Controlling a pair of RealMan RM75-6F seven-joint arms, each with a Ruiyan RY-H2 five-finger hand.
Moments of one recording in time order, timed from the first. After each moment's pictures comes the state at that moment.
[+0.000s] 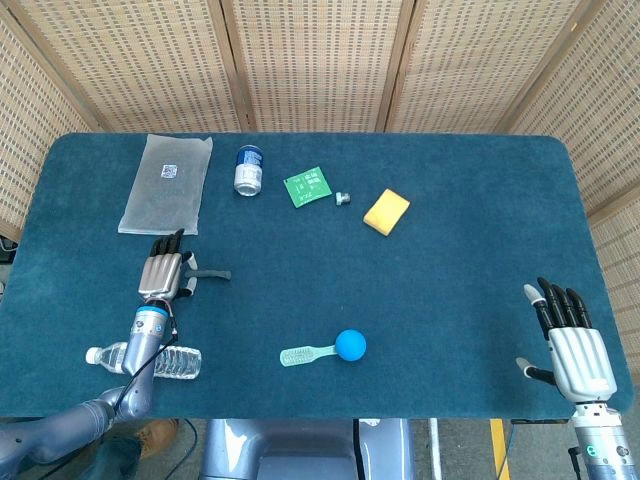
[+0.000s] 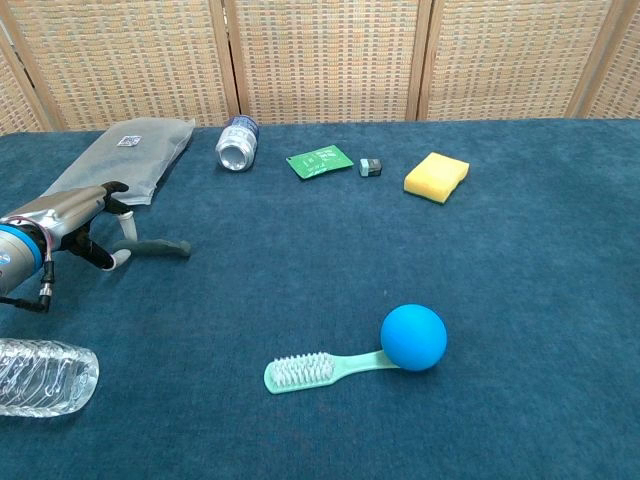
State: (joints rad) left arm -0.62 -1.80 -0.26 -1.02 0.98 0.98 0.29; right arm 0.10 -1.11 0.07 -1.75 -1.50 1.46 -0.15
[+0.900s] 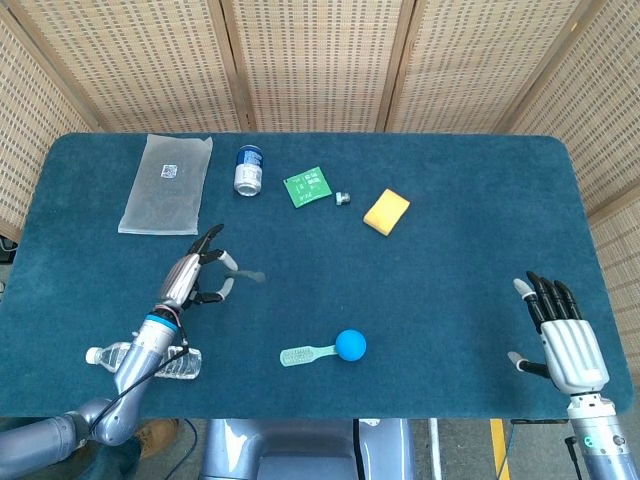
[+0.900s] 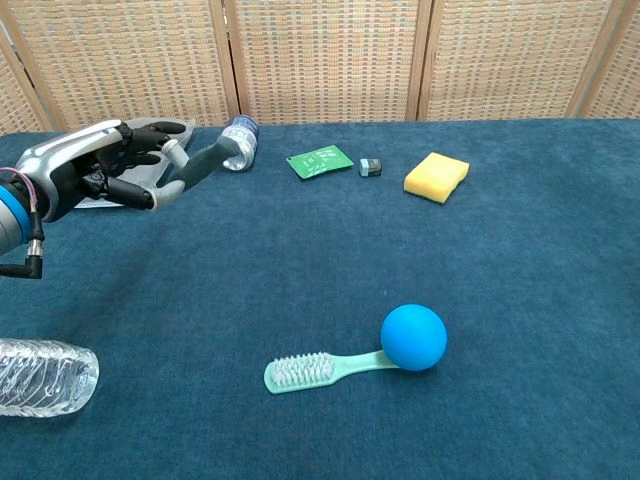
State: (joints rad) left arm -0.55 -1.59 -0.26 -1.47 1.29 1.02 -0.37; right arm 0.14 -1.10 0.08 -1.70 -1.55 1.43 -0.04
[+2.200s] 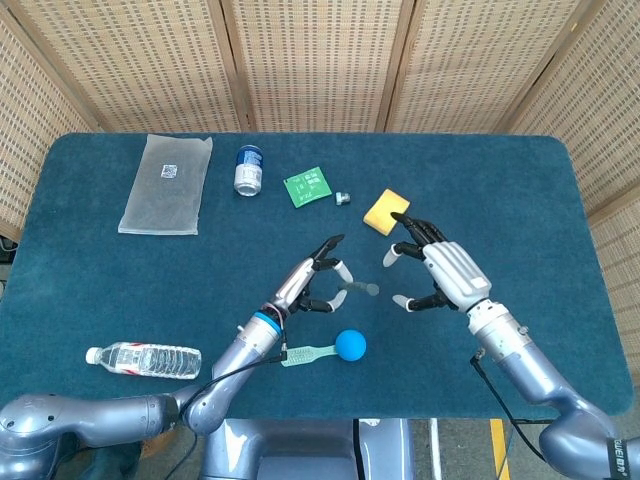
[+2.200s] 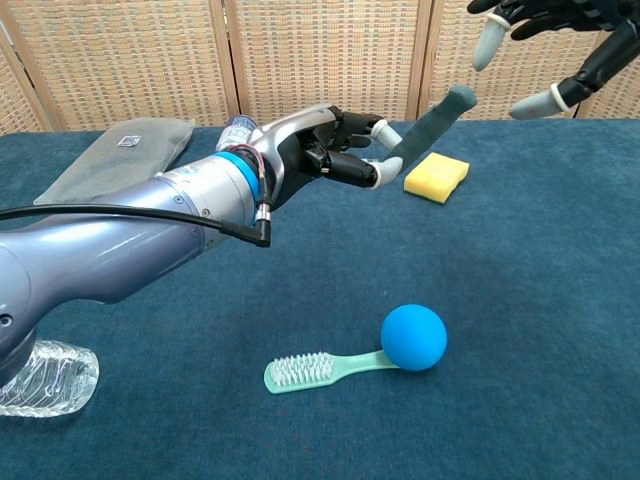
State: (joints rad) left arm -0.86 -1.87 -0.42 -1.48 1.04 0.88 -0.28; right arm 0.64 -1.02 0.29 -1.96 -1.21 0.93 0.15
